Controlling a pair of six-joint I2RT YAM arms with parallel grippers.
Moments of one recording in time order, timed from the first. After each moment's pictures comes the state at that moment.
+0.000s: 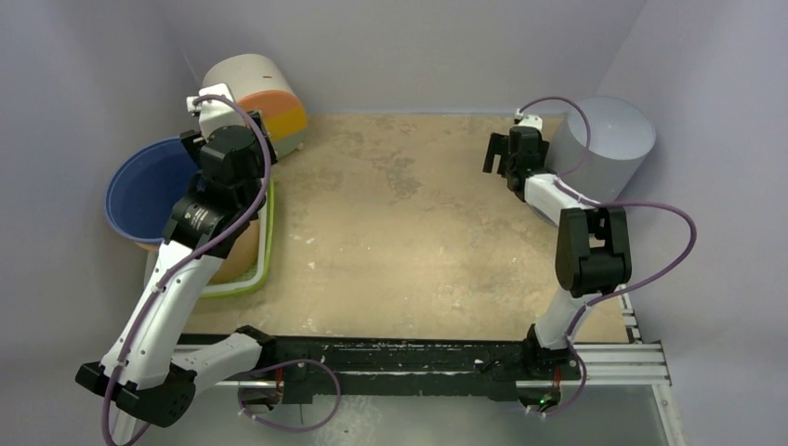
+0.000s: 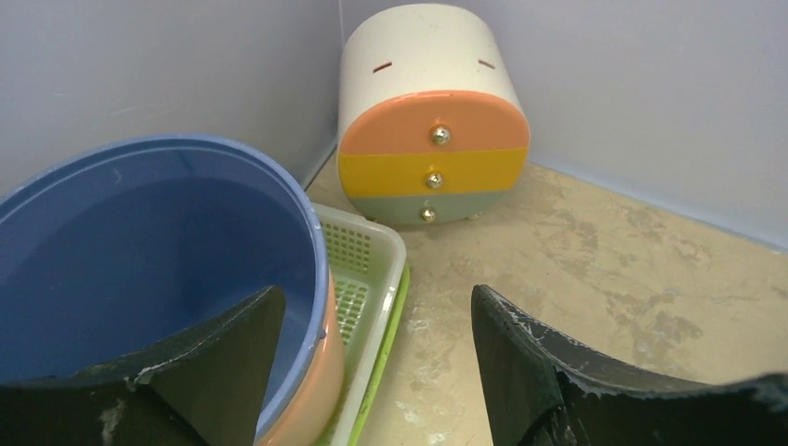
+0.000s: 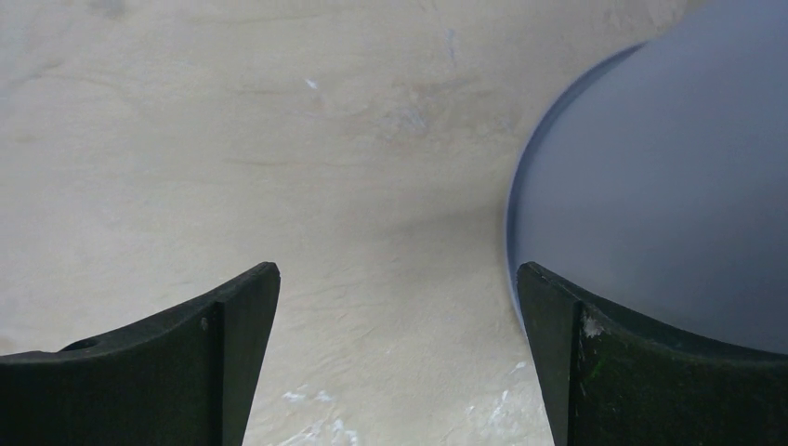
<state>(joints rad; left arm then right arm) -0.43 1.05 1.42 -0.60 -0.84 -0.22 0.09 1.80 1.17 0.03 0.29 0.17</state>
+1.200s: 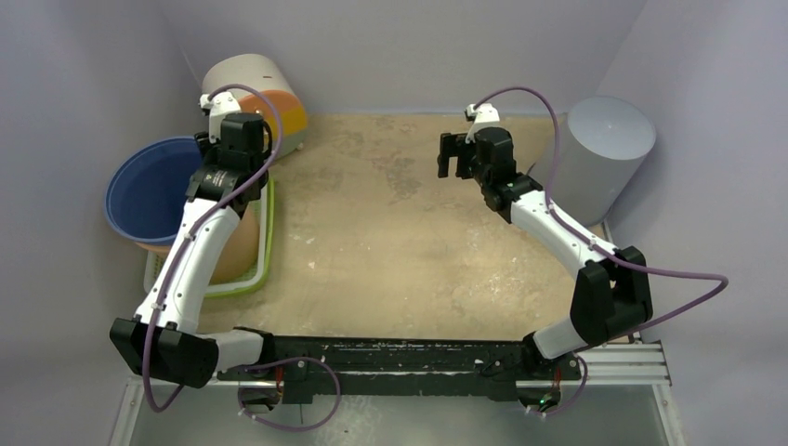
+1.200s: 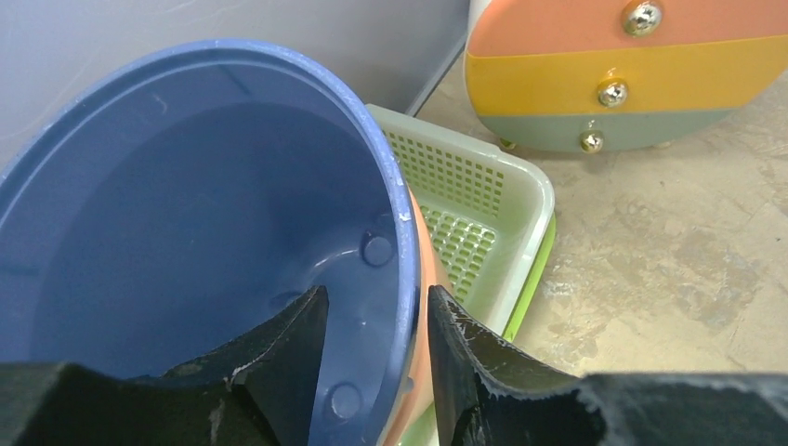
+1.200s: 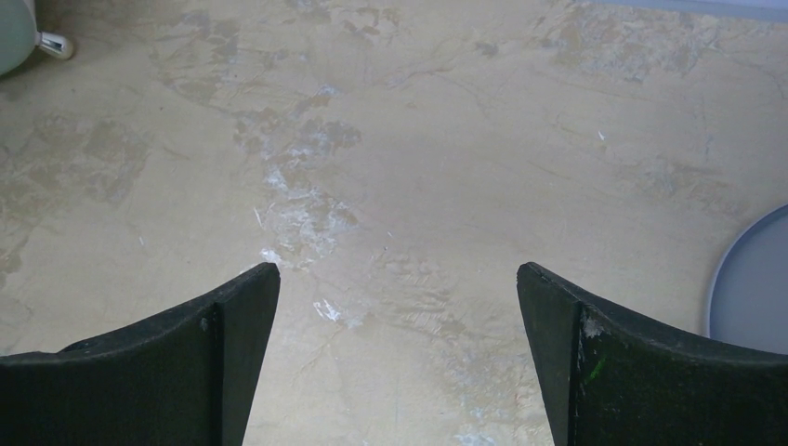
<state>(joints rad) -0.20 1.26 1.38 -0.71 -0.84 -0.21 0.40 1.50 1.14 -0.04 0.17 0.15</state>
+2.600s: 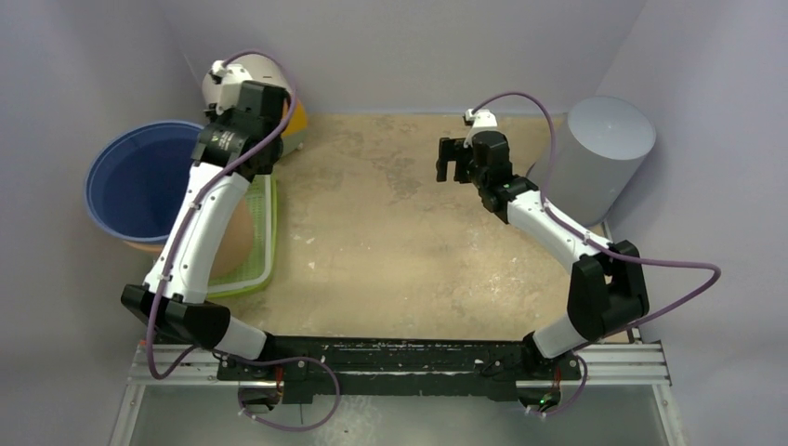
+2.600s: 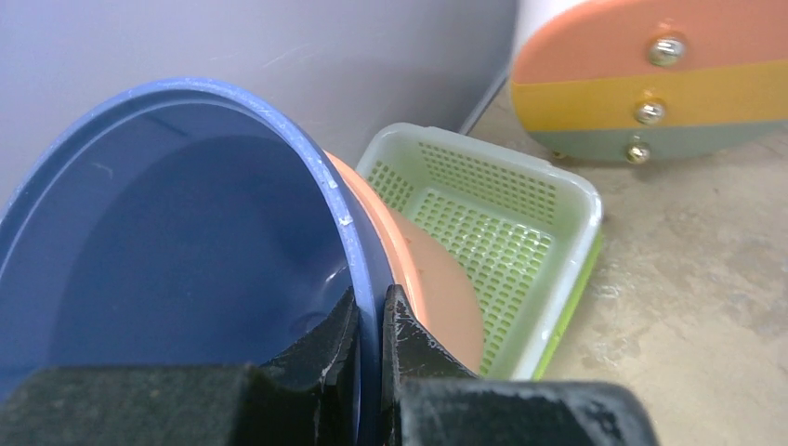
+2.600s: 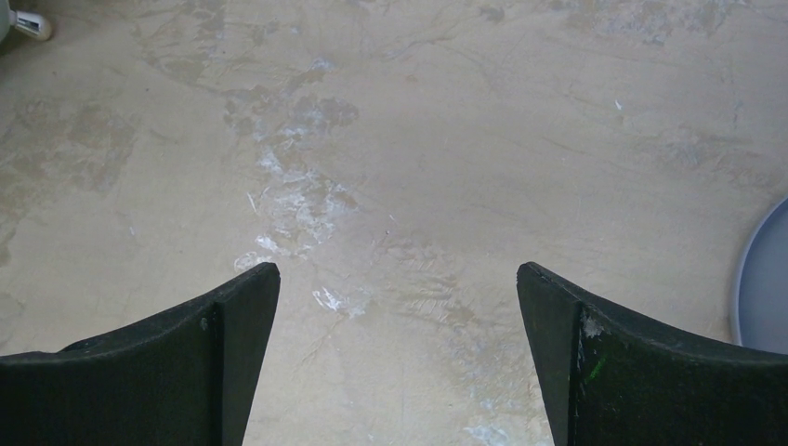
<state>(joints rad) -0.28 1.46 1.81 -1.08 -1.03 -0.25 0.40 1.52 1.12 -0.04 0.17 0.19</state>
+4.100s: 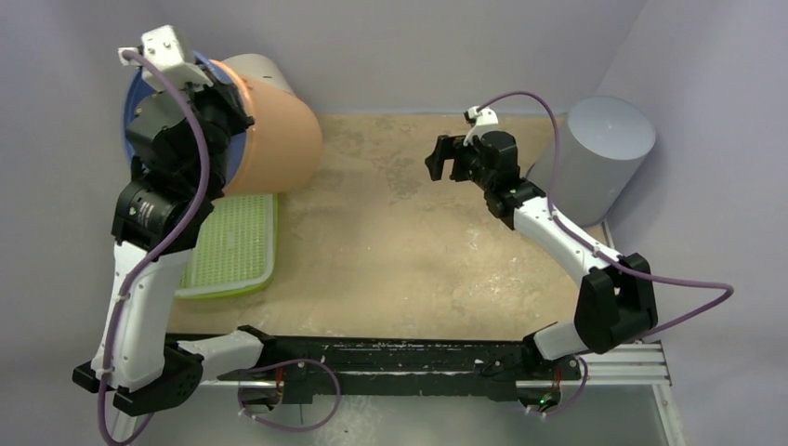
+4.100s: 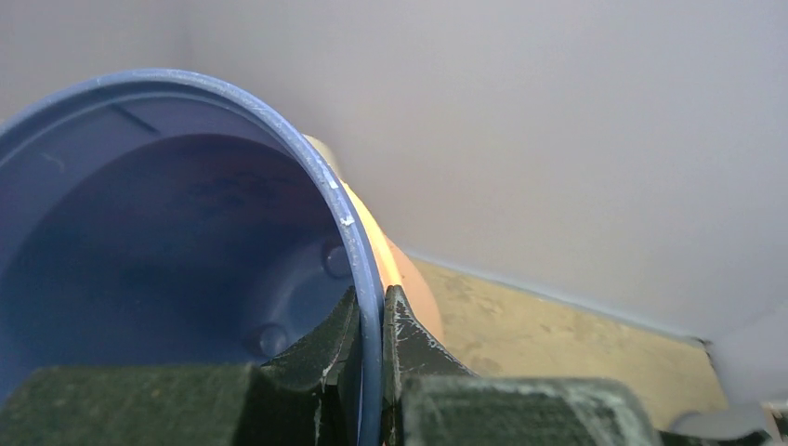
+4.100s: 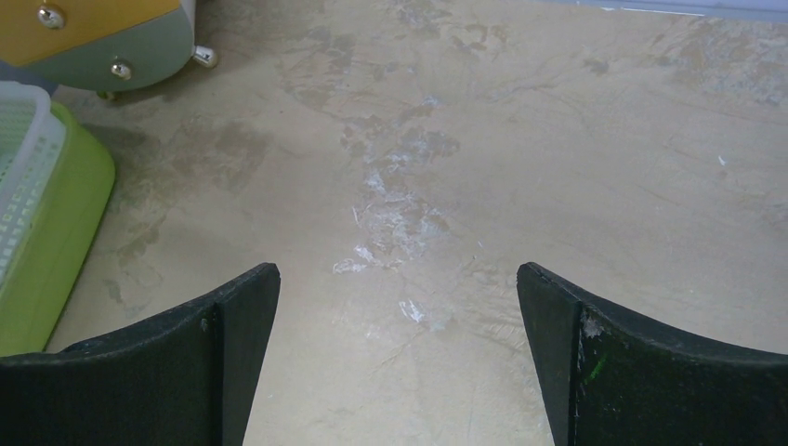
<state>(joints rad) -0.43 1.18 1.91 -0.70 -0.62 -0.26 0.40 1.46 1.09 0.05 -0.03 0.24</state>
